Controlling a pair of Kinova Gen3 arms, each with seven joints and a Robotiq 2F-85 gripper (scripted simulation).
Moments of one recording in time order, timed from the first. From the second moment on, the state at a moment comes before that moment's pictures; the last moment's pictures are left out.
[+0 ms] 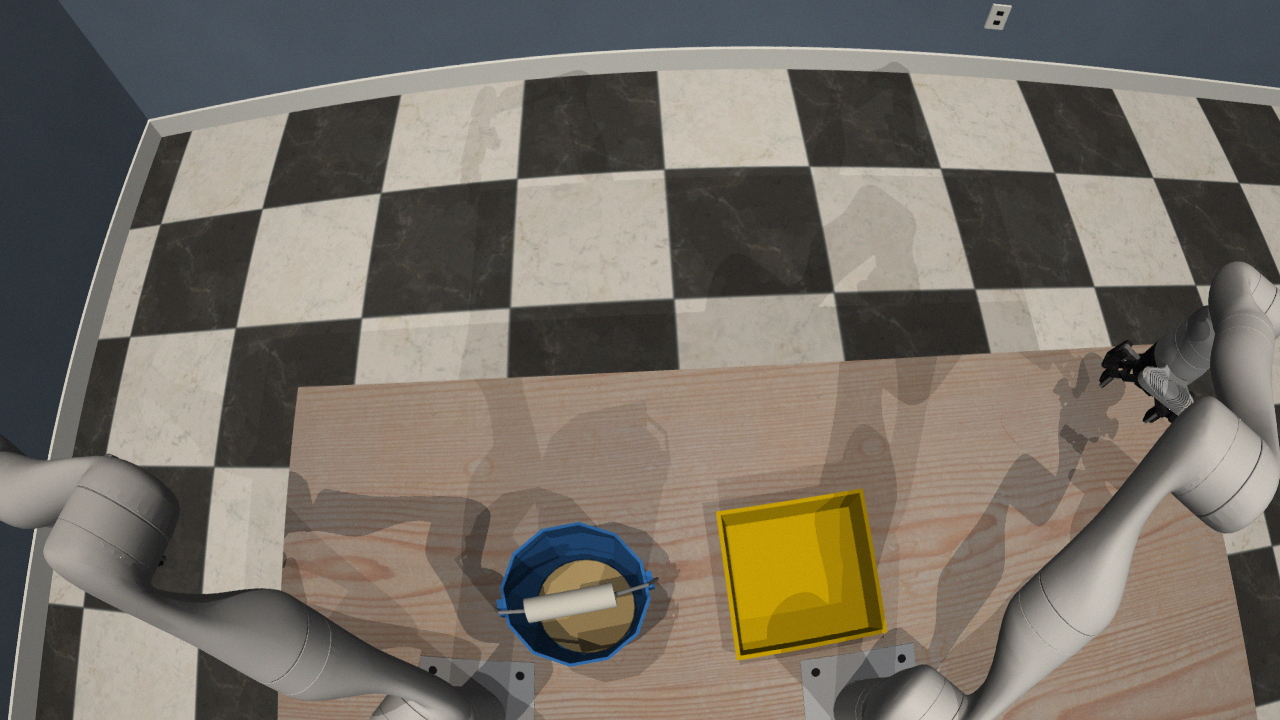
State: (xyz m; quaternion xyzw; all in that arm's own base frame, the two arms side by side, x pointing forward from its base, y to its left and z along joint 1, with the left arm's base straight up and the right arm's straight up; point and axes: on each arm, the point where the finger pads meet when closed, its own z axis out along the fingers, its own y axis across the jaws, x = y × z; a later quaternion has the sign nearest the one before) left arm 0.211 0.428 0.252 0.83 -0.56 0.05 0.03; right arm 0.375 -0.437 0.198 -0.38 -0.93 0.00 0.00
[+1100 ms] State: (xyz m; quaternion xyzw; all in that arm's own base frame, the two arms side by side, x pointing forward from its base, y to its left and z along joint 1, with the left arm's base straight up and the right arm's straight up) left arm 0.101 0.454 0.224 0.78 -0.63 0.03 0.01; right arm 0.375 -0.437 0.198 -0.38 -0.93 0.00 0.00
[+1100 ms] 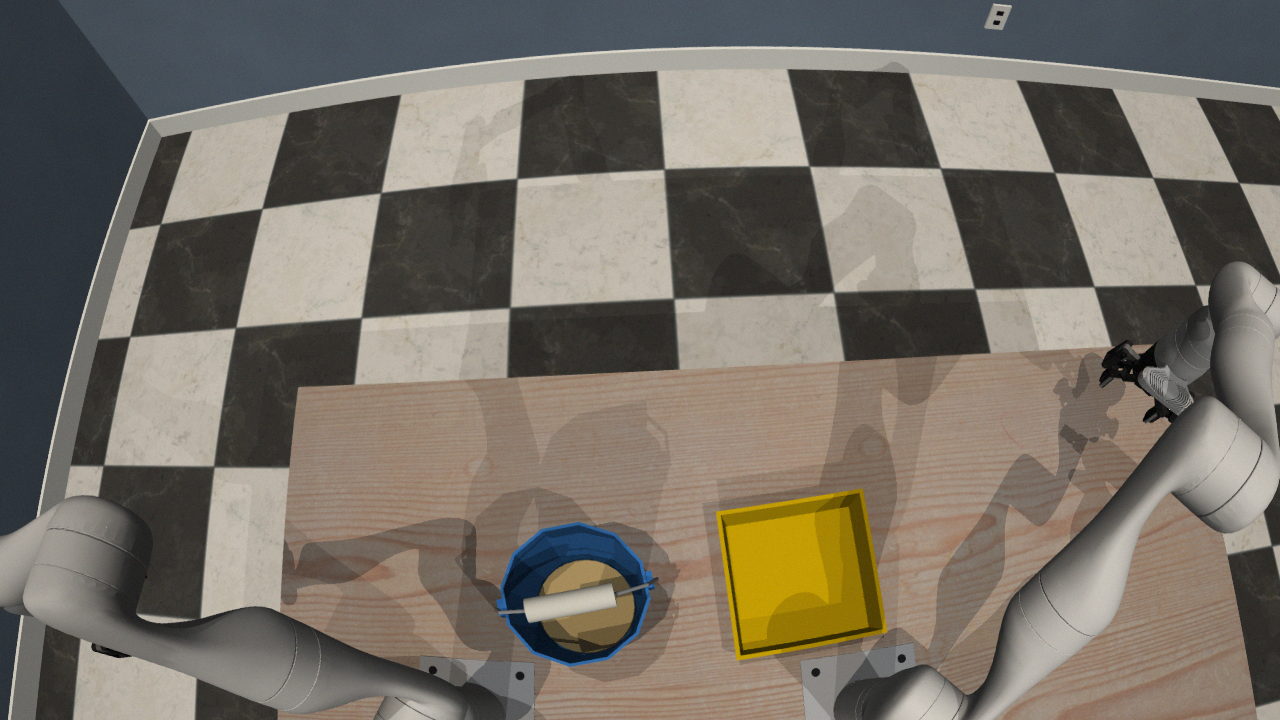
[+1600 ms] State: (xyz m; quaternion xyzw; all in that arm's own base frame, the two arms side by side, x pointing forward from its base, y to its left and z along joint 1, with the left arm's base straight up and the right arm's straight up) left arm 0.051 0.455 0.212 0.75 -0.66 0.02 0.00; right arm 0.375 -0.437 0.198 -0.38 -0.93 0.00 0.00
